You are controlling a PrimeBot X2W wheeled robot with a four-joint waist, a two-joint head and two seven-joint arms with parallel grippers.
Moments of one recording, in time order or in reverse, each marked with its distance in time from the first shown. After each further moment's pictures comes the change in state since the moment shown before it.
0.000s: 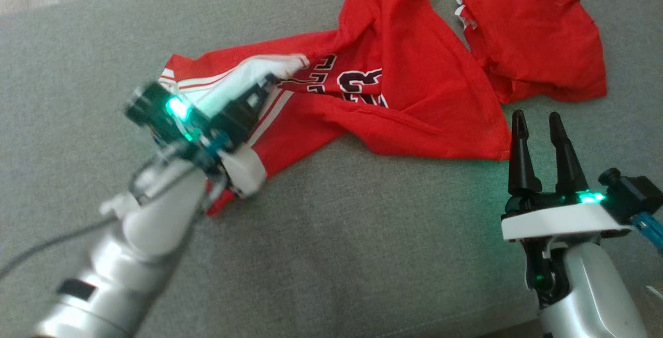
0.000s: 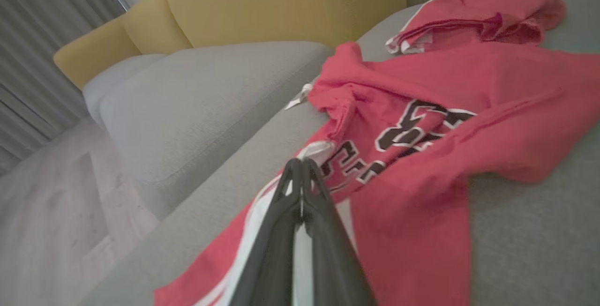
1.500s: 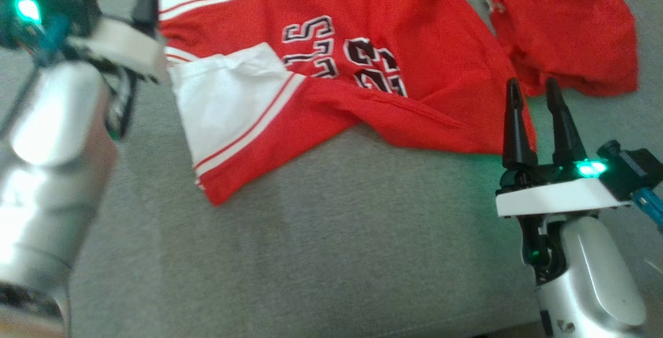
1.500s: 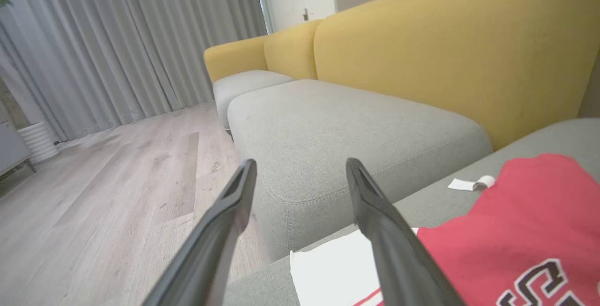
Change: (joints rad) left arm -0.301 0.143 -0.009 0.137 -0.442 0.139 -0.160; right arm -0.071 0.000 0.027 -0.033 -0.023 0.000 -0.001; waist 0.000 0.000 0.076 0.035
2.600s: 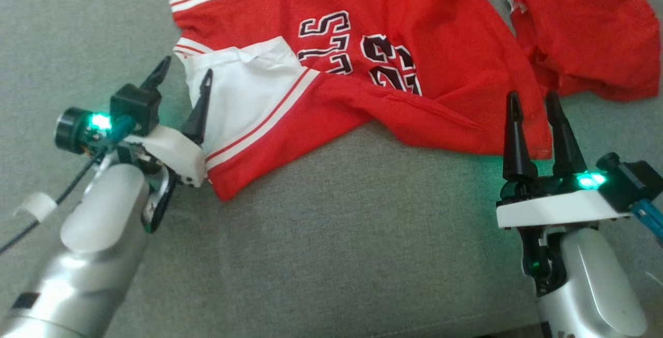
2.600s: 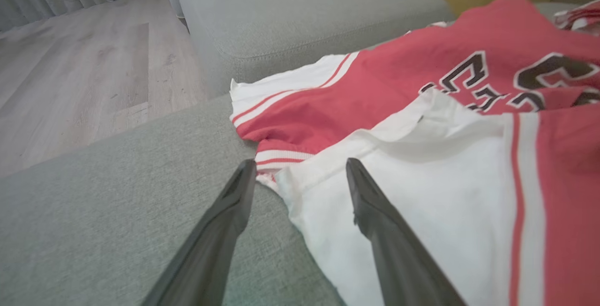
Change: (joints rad) left arm 0.320 -0.024 0.058 -0.142 0.066 -0.046 0.164; right arm 0.041 0.000 -0.003 -0.018 -0.005 0.000 0.000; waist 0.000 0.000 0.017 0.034
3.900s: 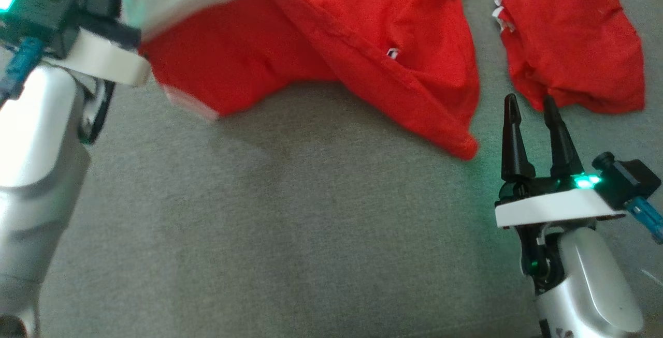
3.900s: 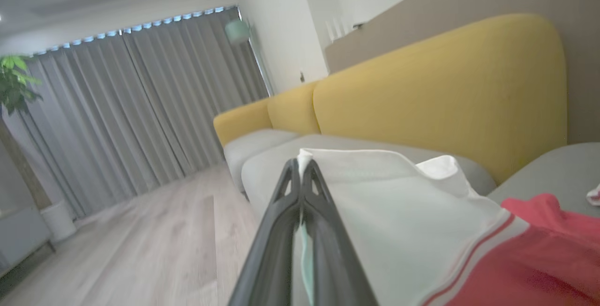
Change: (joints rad) left arm -0.227 0.102 0.062 -0.100 0.096 -0.019 -0.164; right arm -0.018 0.000 -0.001 0.053 0.007 0.000 0.000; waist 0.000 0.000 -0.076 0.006
